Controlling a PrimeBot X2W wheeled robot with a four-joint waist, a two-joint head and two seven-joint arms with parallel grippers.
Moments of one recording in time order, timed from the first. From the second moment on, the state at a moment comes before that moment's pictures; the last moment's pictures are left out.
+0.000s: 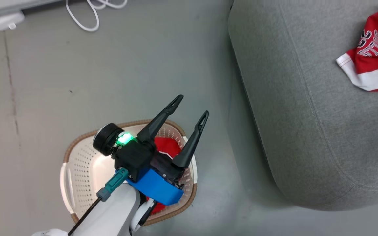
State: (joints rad) left arm -0.42 0.21 -0.63 0.13 -0.32 -0.13 -0.26; right arm -0.68 -0.29 -0.43 0.67 0.28 0.13 -0.18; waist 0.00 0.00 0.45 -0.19
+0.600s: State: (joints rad) left arm -0.22 0.13 -0.46 0.21 -0.34 -0.13 -0.26; right arm -0.25 -0.14 -0.31 0.25 0.24 0.13 -0.15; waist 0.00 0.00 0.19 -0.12
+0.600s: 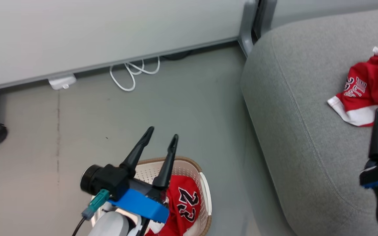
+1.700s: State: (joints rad) left arm -0.05 0.08 -0.17 0.32 -0.30 -0.13 -0.26; right arm 0.10 -0.05 -0.13 -0.01 0.11 0.13 -0.11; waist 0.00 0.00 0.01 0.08
